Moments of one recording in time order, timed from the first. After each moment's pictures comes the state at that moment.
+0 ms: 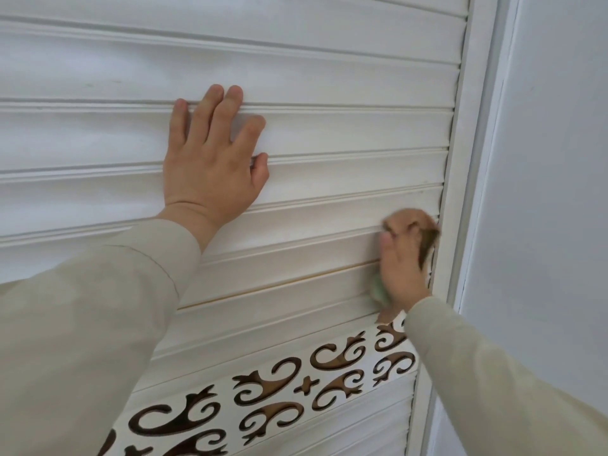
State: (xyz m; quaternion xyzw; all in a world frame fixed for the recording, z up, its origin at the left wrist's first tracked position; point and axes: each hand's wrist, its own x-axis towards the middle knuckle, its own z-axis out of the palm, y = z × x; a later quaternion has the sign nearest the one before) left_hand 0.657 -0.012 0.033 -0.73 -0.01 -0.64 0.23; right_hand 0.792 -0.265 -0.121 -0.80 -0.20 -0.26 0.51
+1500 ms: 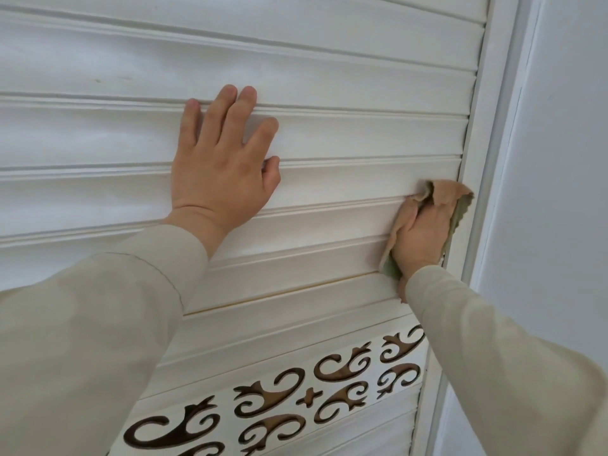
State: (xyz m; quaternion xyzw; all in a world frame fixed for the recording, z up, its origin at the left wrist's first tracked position) left_hand 0.659 -0.011 0.033 -0.73 -0.01 -0.64 0.24; right_hand 0.833 -0.254 -0.070 -0.75 -0.07 -0.46 0.47
